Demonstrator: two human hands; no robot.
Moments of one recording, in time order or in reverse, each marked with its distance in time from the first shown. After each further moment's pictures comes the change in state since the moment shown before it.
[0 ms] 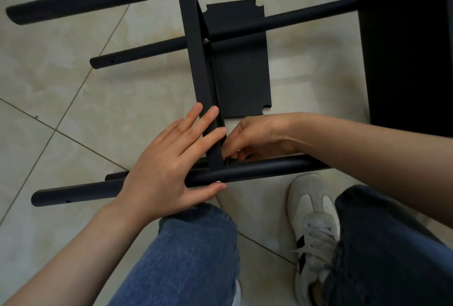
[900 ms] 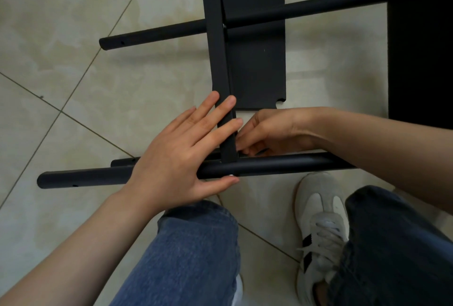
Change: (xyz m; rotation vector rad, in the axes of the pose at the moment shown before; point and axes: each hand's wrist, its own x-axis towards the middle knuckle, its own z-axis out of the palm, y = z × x) left_hand -0.002 -0.001 -0.001 -0.006 -0.001 -0.015; right_hand 0.003 0.000 -0.003 0.048 -0.046 0.006
